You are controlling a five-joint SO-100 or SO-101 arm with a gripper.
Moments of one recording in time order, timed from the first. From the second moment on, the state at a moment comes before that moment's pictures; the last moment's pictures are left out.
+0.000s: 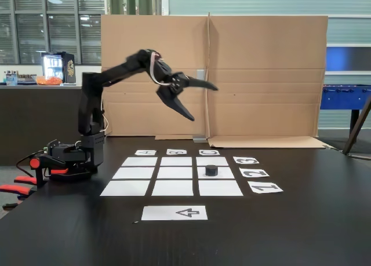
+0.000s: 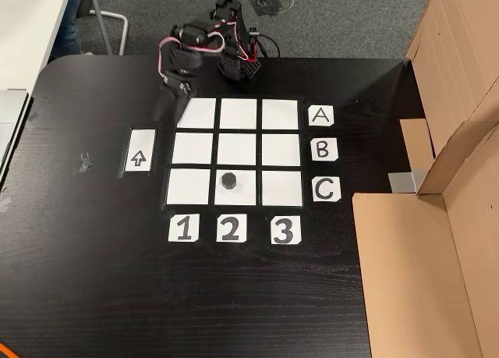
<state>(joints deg) 19.3 87.6 65.5 71.9 1.6</state>
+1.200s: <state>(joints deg) 62.0 141.4 116.4 57.7 -10.1</state>
